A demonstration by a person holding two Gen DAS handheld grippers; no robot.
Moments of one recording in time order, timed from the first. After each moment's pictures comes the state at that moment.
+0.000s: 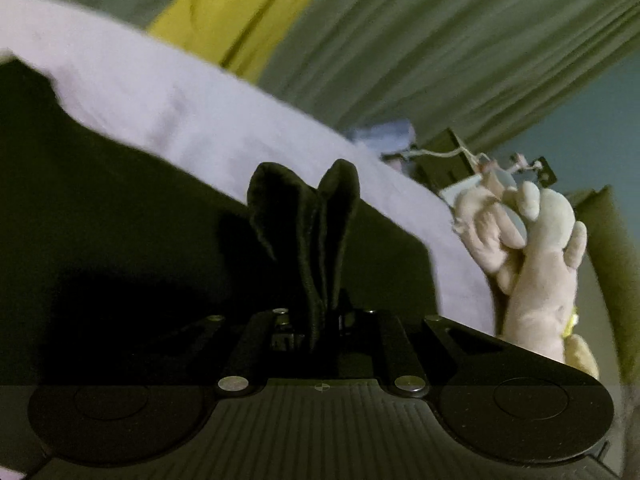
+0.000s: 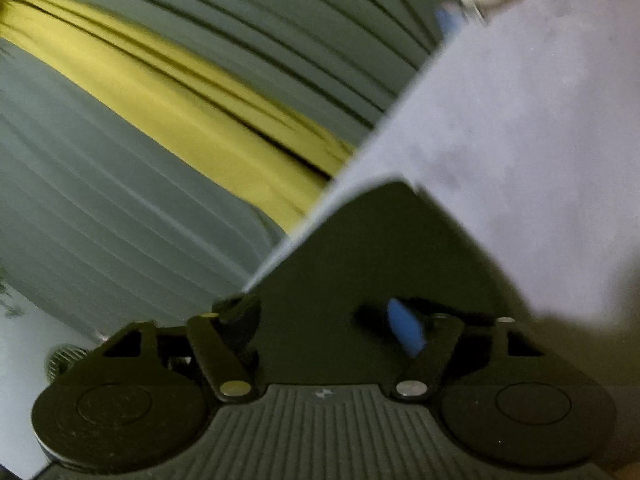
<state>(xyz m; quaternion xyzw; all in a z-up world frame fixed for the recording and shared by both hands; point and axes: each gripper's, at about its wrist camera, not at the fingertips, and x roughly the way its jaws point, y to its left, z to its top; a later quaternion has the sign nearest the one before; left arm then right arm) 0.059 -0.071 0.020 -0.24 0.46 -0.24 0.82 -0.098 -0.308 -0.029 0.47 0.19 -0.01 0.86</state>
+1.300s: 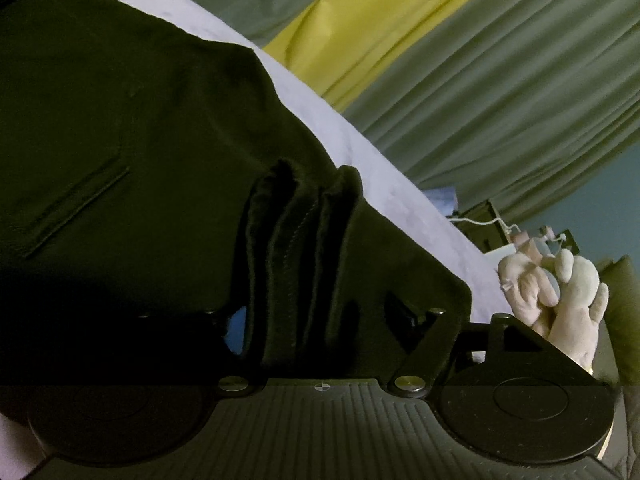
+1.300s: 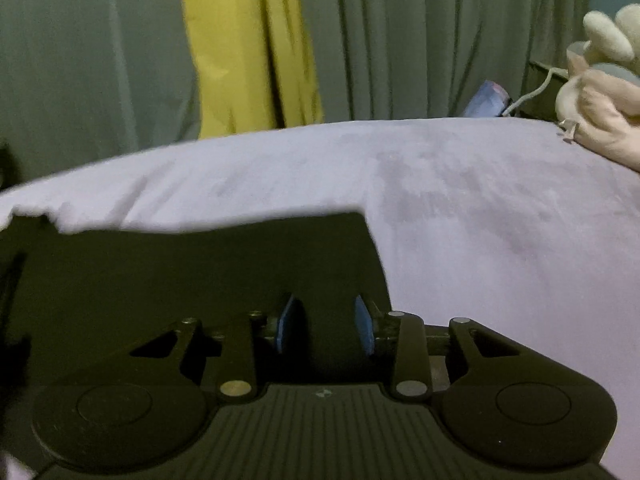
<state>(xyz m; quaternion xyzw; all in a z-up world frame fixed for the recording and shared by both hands) 0.031 0.044 -0.055 -0.31 0.41 -0.18 0.84 -0.008 -0.183 -0.040 0.05 0.37 -0.11 0.92</state>
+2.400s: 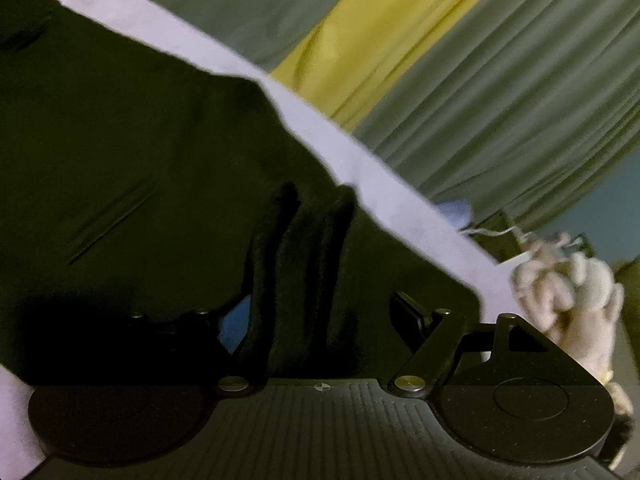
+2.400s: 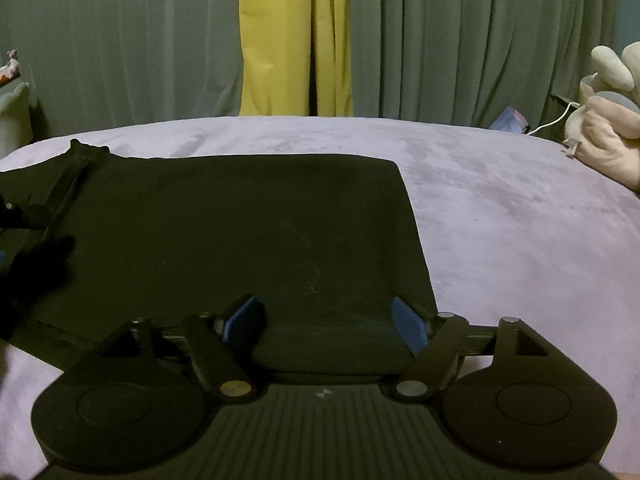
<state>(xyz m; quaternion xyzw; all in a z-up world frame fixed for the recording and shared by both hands) 0.011 0.049 -0.037 -0.30 0.38 -0.16 0.86 -0.048 -0.154 -0.046 0.03 0.37 -0.08 0.93</state>
